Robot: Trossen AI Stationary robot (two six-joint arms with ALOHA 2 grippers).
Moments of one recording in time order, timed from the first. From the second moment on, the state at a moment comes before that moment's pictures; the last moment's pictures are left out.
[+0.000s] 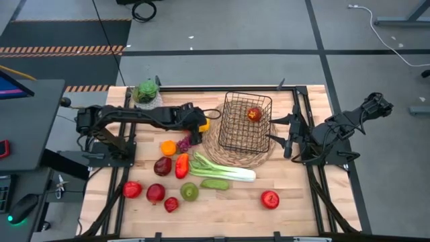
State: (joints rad) left arm 0.16 1.58 1.12 -0.53 -0.29 0.06; right arm 0.50 0.76 0.86 -0.50 0.79 0.07
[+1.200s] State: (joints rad) left arm 0.06 1.56 0.97 -0.99 -0.08 -0.22; right arm 0.50 0.80 0.86 -0.51 0.79 0.08
